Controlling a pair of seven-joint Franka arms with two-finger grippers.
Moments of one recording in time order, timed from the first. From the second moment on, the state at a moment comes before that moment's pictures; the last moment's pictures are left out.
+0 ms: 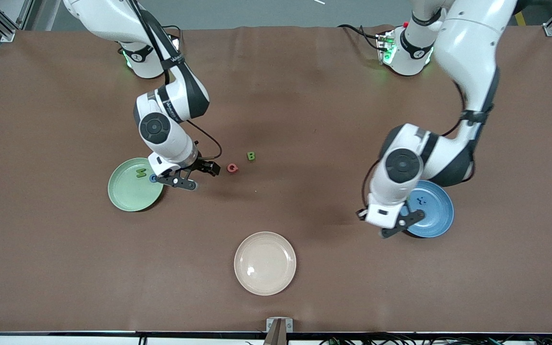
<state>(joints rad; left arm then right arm) -0.17 0.55 -0.19 -1.67 0.28 2.19 -0.91 0.58 0.36 -0.09 -2.06 0.14 2.40 0.66</state>
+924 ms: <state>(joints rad) 0.16 0.52 -0.19 -1.91 0.28 2.37 -0.56 0.79 0.53 -0.09 -2.07 0.14 2.58 0.82</state>
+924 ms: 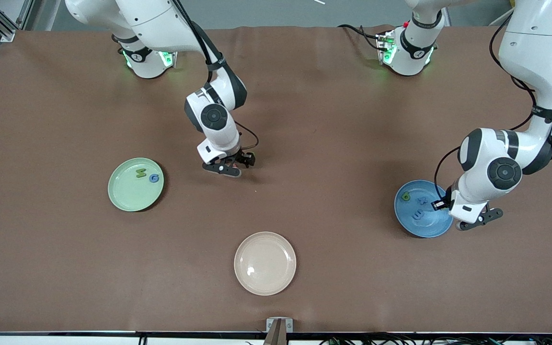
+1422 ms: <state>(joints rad) 0.16 0.51 -0.21 -1.89 0.28 2.36 -0.57 0.78 0.53 -0.11 -2.06 0.07 2.58 0.82</state>
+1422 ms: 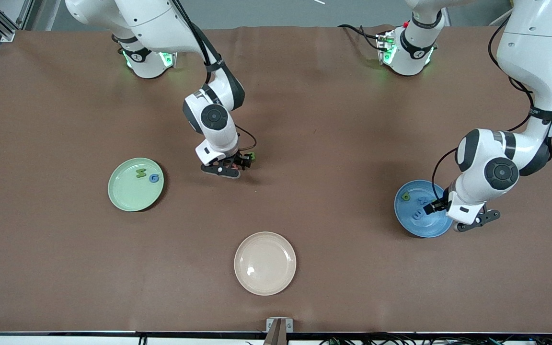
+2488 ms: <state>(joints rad) 0.16 0.26 -0.42 -1.47 0.28 1.70 -0.53 0.61 0.44 -0.13 -2.02 0.05 2.43 0.57</state>
